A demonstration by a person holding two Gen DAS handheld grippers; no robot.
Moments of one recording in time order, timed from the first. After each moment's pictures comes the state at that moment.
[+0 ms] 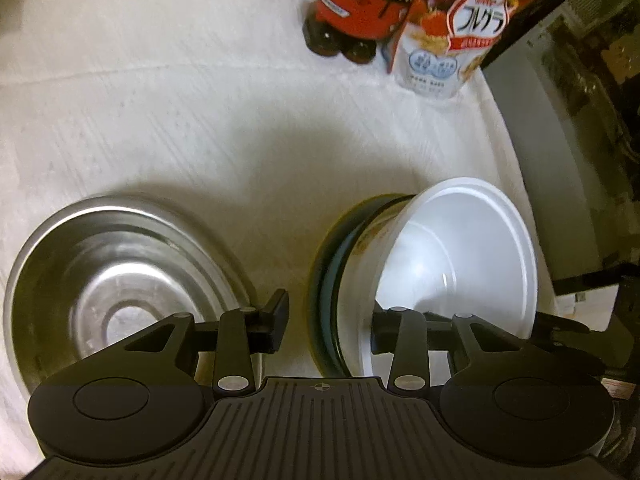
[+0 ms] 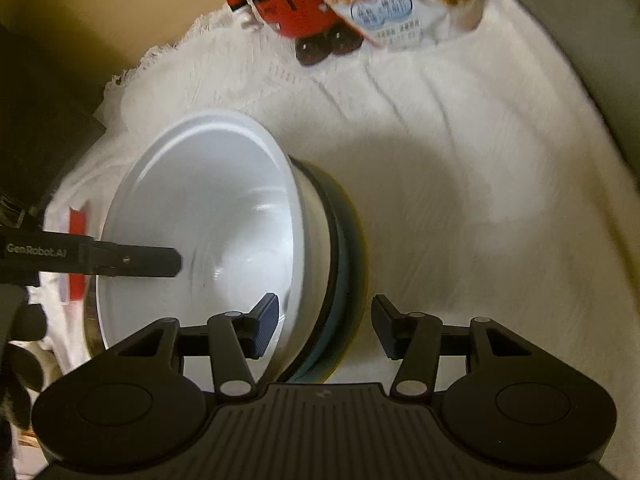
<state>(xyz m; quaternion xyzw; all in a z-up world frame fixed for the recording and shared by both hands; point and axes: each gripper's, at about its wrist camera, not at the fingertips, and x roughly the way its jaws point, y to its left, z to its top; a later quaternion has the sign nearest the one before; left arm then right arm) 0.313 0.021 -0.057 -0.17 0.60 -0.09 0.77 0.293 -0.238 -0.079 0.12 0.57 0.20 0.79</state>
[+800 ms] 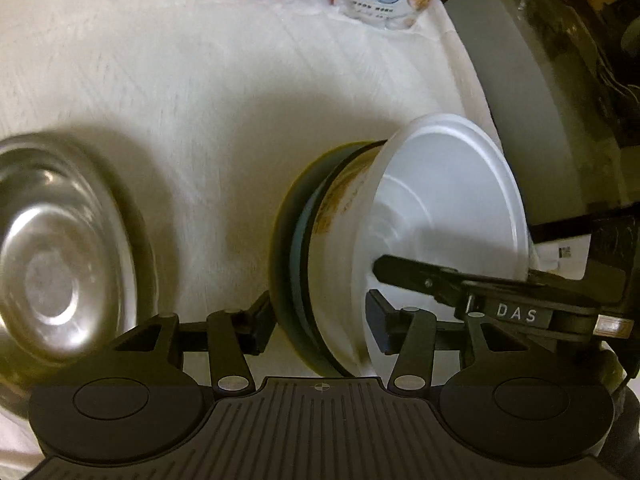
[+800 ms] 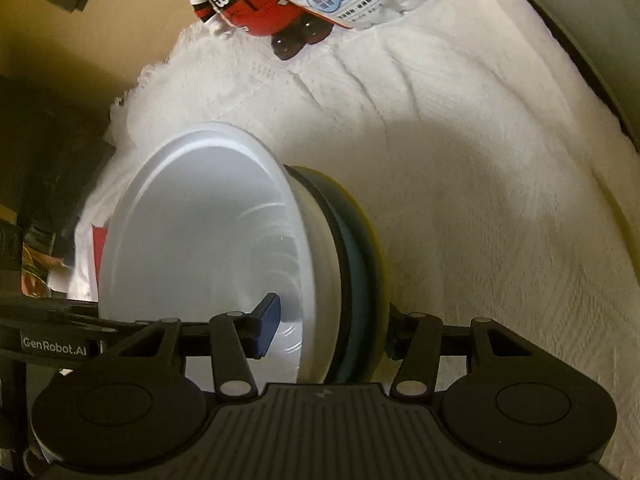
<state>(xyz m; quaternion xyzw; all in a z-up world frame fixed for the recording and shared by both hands) 0.294 -0.035 -0.074 -0.17 0.64 -0.13 0.74 0.297 -0.283 -0.095 0.19 0.58 0.22 0.76</state>
